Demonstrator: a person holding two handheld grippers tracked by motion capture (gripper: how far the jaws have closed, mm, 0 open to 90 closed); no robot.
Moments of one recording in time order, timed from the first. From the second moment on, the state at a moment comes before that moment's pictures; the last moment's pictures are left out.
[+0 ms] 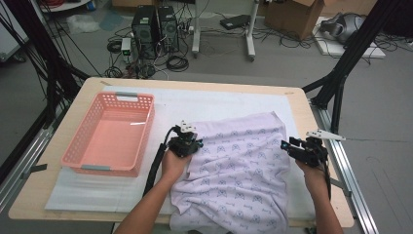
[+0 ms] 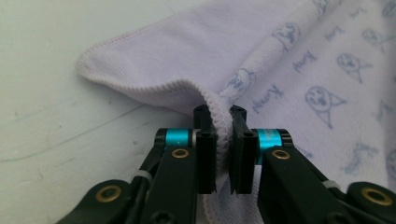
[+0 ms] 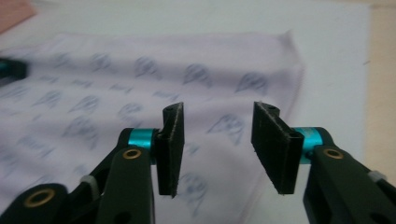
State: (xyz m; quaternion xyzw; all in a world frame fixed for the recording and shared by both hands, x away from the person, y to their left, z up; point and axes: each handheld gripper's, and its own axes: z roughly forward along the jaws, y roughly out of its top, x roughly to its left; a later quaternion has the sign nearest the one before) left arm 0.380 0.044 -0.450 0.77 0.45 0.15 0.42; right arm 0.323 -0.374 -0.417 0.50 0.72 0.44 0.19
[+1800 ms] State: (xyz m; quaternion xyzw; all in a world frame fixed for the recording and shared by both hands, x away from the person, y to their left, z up) left arm 0.357 0.086 -0.438 0.73 0.46 0.21 0.45; right arm 0.290 -0.356 -0.438 0.46 0.77 0.42 0.14
